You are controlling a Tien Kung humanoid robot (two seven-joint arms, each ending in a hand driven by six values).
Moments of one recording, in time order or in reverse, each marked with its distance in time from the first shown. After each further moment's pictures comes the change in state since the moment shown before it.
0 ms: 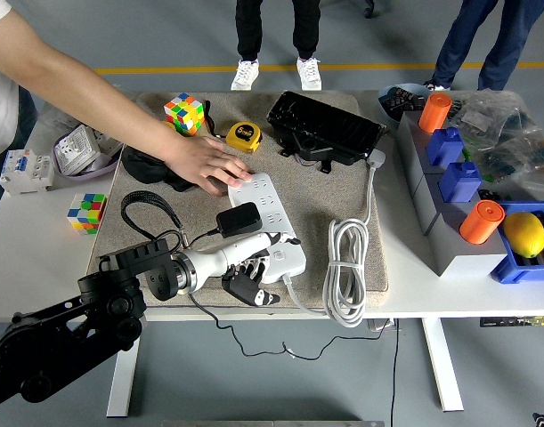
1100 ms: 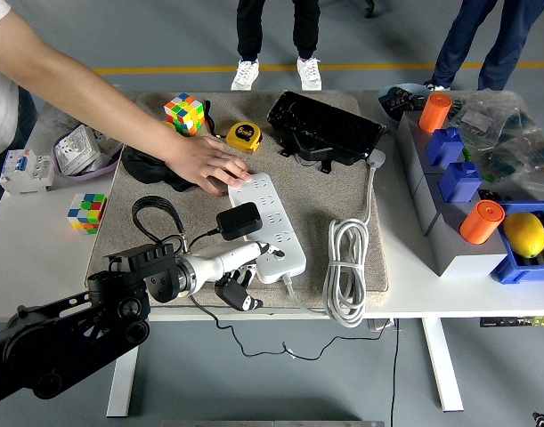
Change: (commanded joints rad) left arm -0.032 -0.008 0.055 0.084 0.069 -0.007 0.031; right arm 0.002 0.001 0.001 0.001 -0.002 0.000 0.001
